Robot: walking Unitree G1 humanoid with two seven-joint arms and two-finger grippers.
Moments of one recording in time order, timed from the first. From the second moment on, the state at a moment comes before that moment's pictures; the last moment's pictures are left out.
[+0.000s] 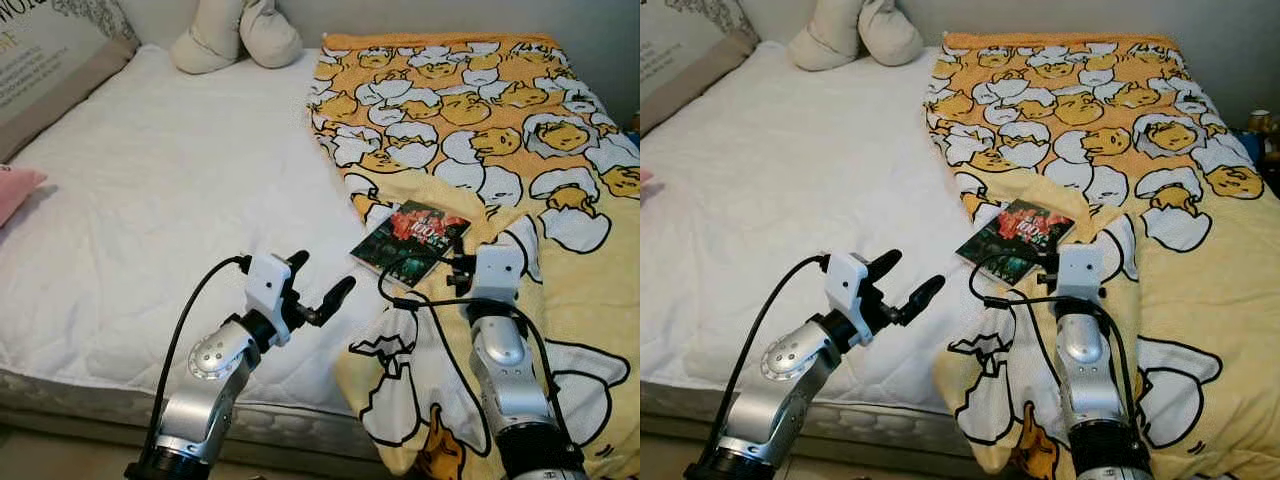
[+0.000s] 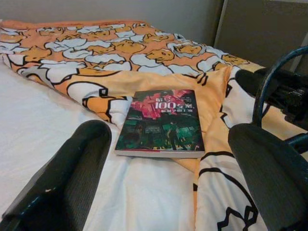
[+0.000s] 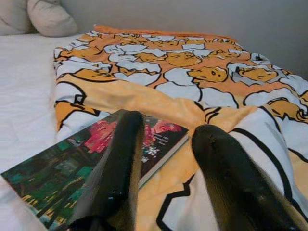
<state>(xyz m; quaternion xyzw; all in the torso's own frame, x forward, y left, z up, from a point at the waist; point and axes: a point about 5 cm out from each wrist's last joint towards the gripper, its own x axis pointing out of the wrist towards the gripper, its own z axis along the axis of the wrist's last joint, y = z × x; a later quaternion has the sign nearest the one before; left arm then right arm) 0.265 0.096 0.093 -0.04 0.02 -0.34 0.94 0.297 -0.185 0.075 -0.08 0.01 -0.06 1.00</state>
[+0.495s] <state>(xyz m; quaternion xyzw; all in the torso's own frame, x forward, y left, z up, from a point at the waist) 0.266 0.099 0.089 -0.02 0.02 -0.33 0.94 0.295 -0.178 0.075 -0.07 0.02 -0.04 1.00</state>
